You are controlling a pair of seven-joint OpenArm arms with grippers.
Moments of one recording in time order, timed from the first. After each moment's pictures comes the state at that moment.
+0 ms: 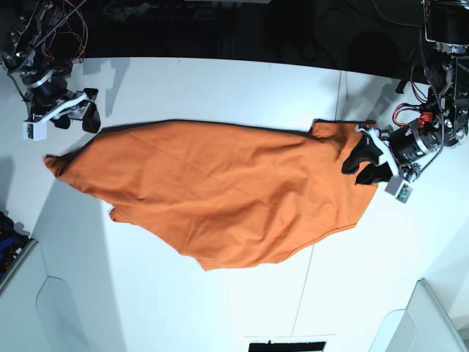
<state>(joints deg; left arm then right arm) 5.0 -31.0 -7.4 84.6 -37.7 -38.1 33.8 -15.2 6.6 32.1 93.3 30.0 30.0 -46.1</state>
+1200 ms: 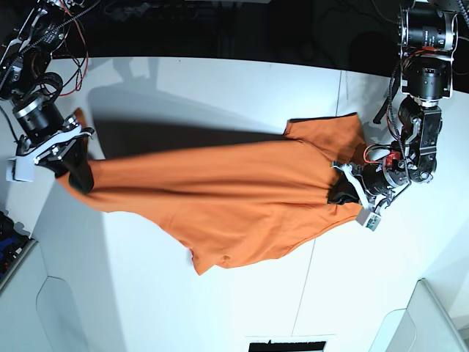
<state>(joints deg) -13.7 -24.5 2.0 59.7 -23.8 -38.4 28.4 -9.0 4.1 33.4 110.8 45.2 34.0 -51.0</state>
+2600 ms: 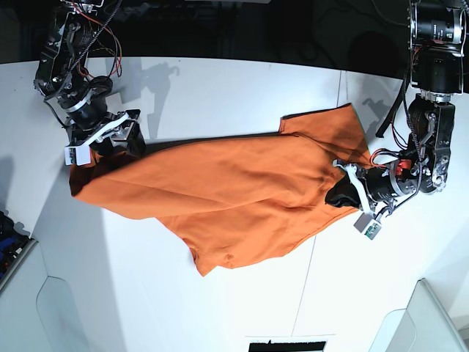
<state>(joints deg) -11.0 -27.7 2.1 74.5 -36.2 -38.0 43.7 -9.2 4.1 19.8 86.6 24.2 28.7 -37.2</state>
